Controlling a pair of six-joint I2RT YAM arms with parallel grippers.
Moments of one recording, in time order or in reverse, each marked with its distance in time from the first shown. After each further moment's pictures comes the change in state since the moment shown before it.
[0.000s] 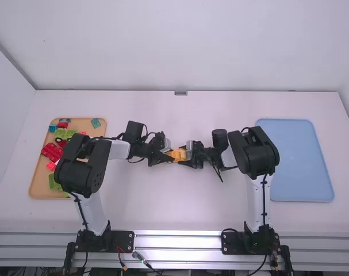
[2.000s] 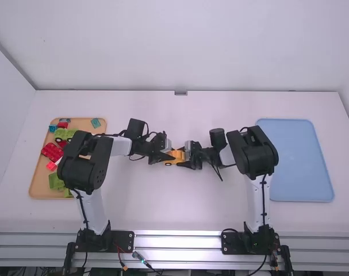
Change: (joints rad) left arm 0.003 0.043 0.066 -0.077 0.032 0.140; right arm 0.019 0.000 0.056 -0.182 -0.043 -0.045
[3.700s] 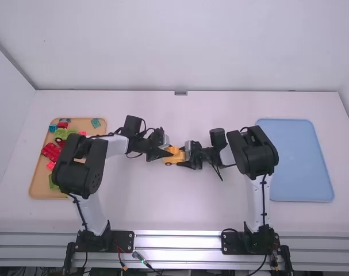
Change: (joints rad) left arm 0.022 -0.053 0.003 -0.030 -0.029 -0.048; right arm -0.002 0.000 0.000 0.003 0.004 -0.002
